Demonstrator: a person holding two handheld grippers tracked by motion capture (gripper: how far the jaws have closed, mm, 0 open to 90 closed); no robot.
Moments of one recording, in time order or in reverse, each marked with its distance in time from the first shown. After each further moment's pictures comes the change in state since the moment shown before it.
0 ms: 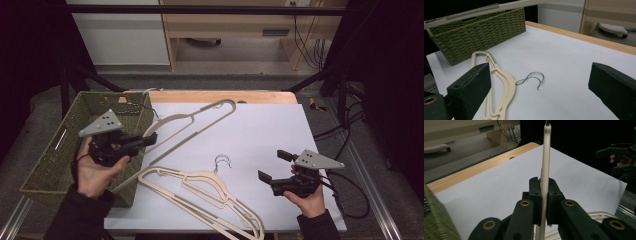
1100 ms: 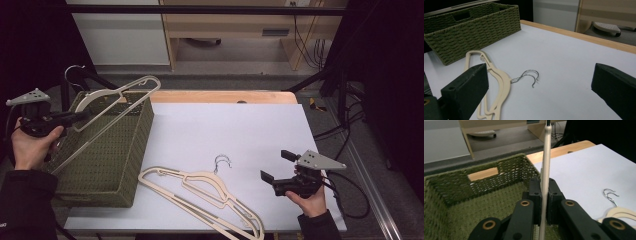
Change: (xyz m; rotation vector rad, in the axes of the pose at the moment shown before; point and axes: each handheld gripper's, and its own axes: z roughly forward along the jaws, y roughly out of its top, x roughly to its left) left arm 0.158 -0.037 -0.065 0.035 0.240 -0.149; right arm -0.004 -0.003 -0.002 0.004 -0.035 0.012
